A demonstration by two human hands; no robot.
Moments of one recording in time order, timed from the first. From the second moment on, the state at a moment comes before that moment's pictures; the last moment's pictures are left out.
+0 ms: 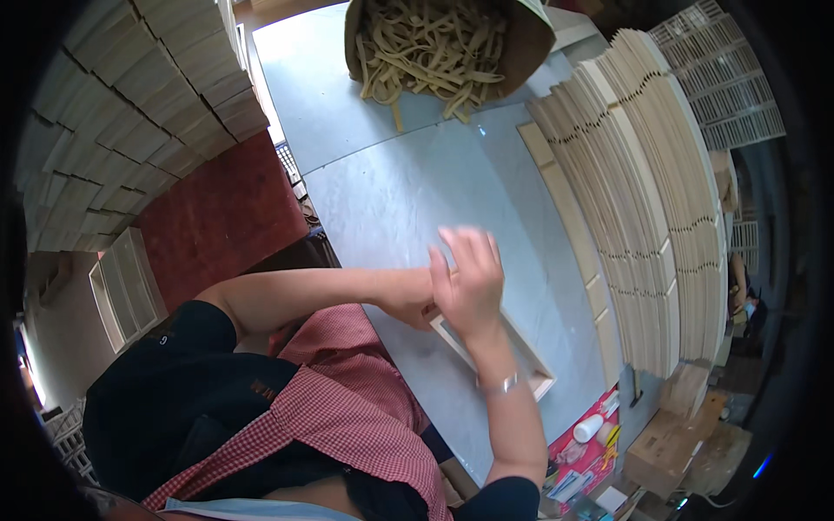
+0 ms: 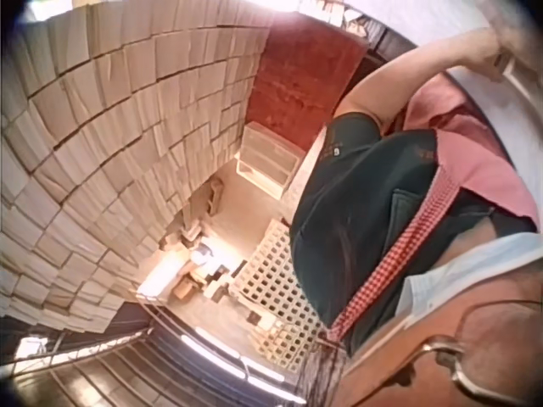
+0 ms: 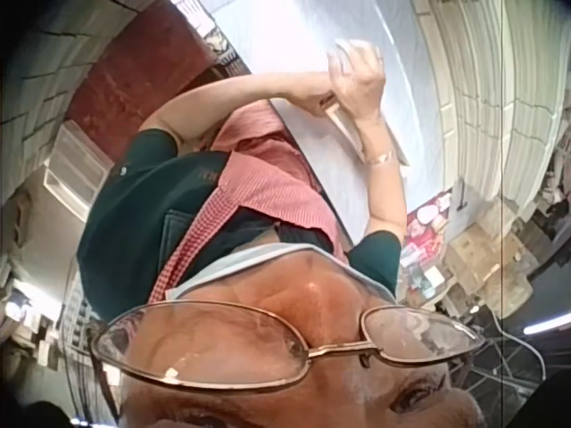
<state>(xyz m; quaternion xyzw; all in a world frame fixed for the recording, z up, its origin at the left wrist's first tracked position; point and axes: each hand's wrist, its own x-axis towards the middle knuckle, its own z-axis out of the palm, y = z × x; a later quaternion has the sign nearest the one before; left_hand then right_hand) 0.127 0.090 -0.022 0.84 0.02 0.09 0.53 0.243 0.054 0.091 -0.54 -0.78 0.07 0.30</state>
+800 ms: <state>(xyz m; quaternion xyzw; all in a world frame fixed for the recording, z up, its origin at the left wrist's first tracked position) 0.121 0.058 0.002 0.80 0.05 0.11 0.59 0.372 0.006 0.094 -0.71 -0.54 0.09 0.44</state>
